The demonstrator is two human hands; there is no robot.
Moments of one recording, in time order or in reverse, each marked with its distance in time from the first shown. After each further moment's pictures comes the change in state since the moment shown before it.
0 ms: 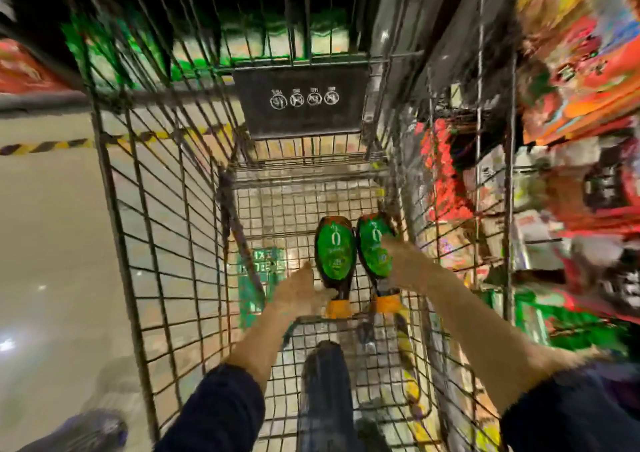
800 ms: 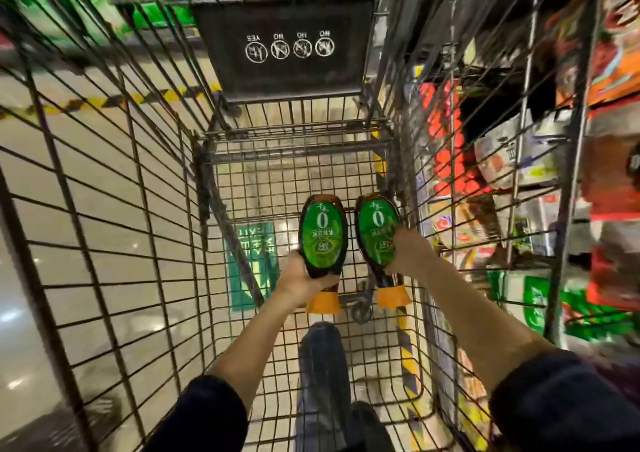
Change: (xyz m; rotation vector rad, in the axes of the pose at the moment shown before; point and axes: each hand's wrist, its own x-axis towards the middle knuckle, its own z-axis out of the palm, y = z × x) left_hand 0.037 -0.008 0.028 -0.595 0.029 -0.020; right_hand 0.047 0.021 0.025 -0.037 -0.022 0.278
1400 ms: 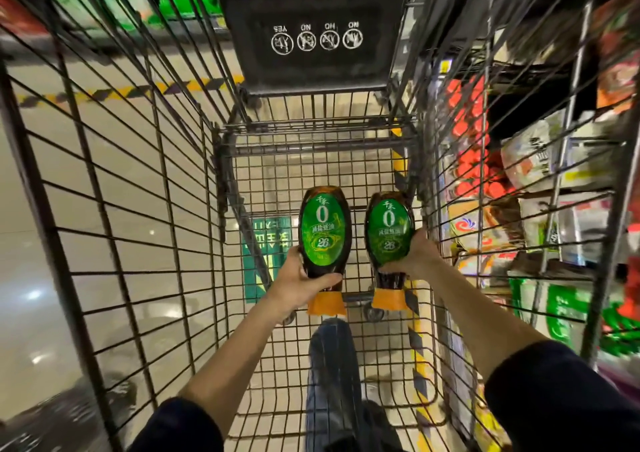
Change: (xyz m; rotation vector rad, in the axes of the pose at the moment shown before) left_hand -0.027 0.003 -0.029 -0.197 -0.039 -0.046; right_hand 0.016 -0.007 0.020 0.595 -0.040 0.178
